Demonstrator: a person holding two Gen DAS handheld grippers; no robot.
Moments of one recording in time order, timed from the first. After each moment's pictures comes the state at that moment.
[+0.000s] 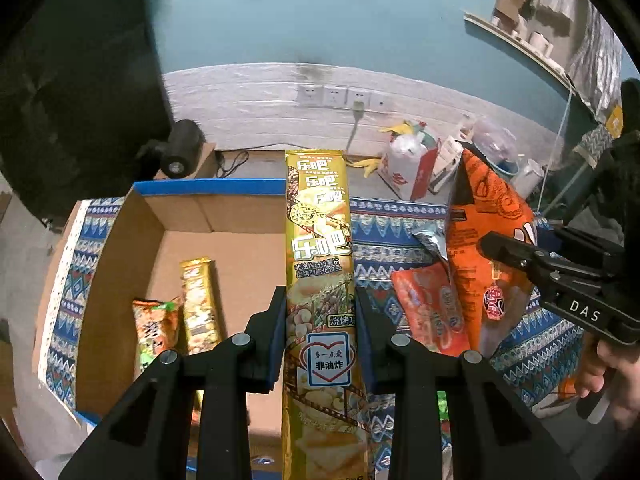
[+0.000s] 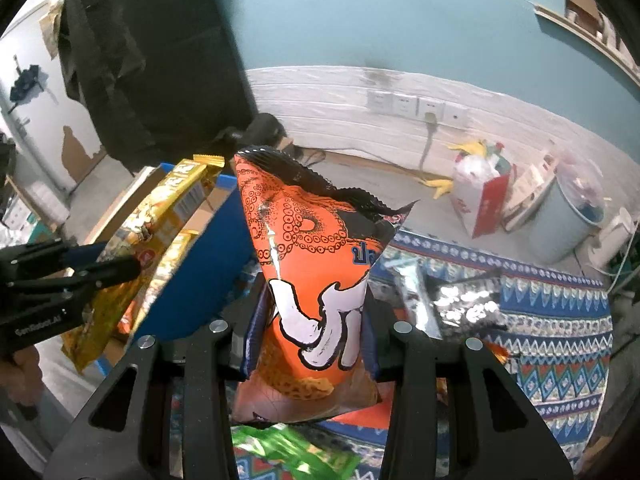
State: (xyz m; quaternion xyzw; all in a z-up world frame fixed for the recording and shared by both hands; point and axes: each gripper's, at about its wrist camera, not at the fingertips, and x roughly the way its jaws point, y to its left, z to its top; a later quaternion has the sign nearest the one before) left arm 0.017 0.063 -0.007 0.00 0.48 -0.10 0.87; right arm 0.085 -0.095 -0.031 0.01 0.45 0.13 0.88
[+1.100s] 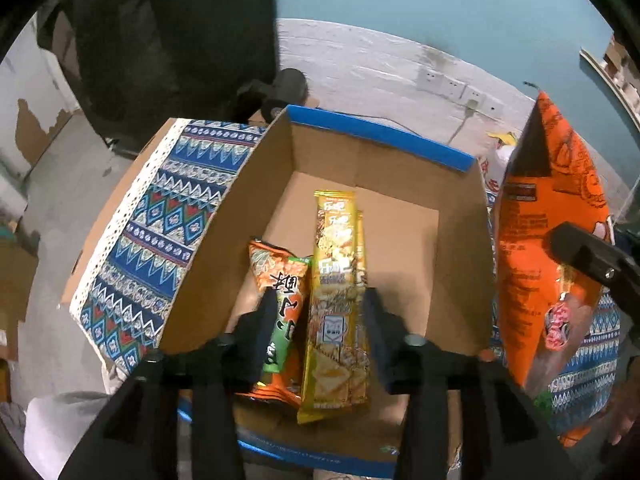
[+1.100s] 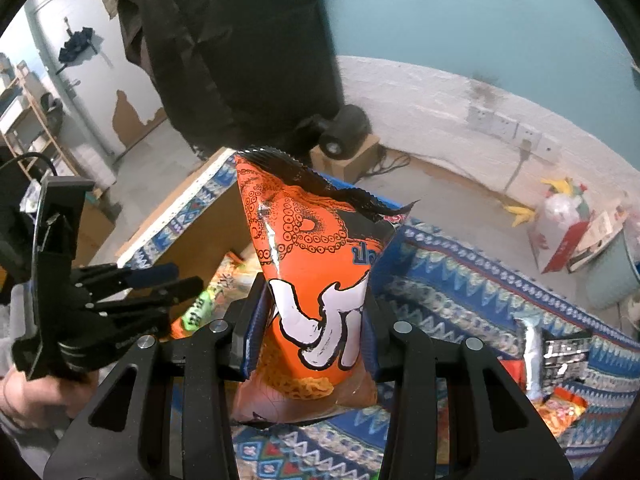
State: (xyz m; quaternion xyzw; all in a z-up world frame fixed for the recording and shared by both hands) left arm 0.020 0.189 -0.049 -0.06 0.52 0.04 0.85; right arm 0.120 0.053 -0.036 -0.02 0.47 0.24 0.85
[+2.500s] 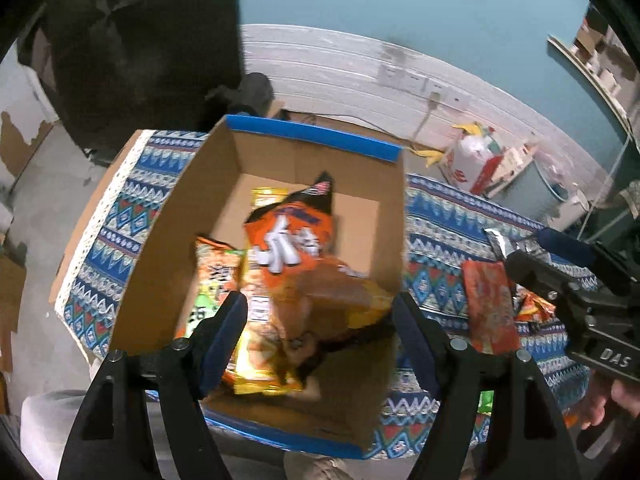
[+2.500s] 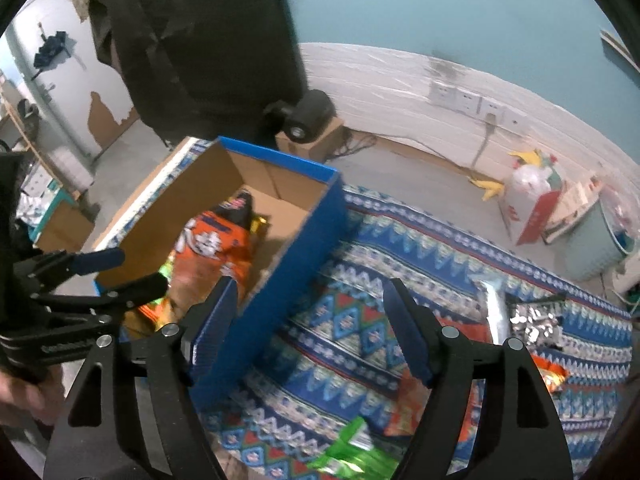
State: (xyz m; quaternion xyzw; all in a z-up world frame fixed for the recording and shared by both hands) left arm 0.009 0.126 -0.025 -0.05 0.52 -0.01 0.85; right arm 0.104 -0.004 -0.041 -0.02 0.49 0.18 0.85
